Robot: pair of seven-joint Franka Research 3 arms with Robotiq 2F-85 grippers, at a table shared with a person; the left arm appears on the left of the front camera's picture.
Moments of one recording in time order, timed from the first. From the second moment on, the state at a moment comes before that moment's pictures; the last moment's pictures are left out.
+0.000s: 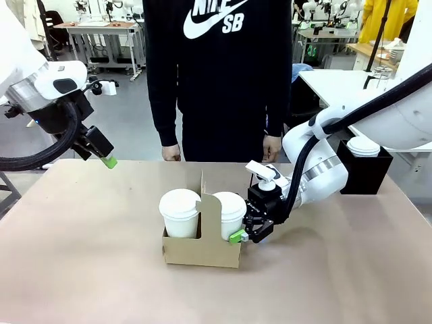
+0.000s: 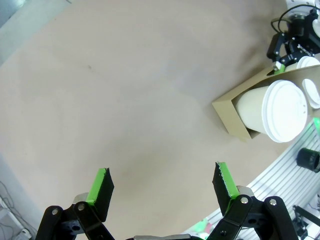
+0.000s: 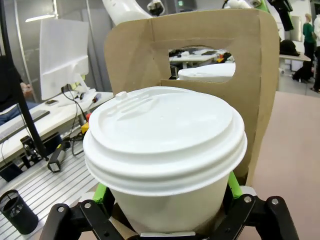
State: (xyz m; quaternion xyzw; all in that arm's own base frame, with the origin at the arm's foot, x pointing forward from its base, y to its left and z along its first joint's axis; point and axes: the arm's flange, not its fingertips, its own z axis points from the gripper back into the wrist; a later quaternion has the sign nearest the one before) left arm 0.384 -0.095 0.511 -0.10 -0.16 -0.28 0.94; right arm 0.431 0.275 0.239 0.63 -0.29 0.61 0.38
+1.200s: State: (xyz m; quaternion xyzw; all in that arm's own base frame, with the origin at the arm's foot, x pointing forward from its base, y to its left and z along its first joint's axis) left arm 0.384 -0.095 0.512 -0.10 -0.16 -0.28 0.94; right arm 0.457 0.093 0.354 0.44 -0.38 0.56 0.59
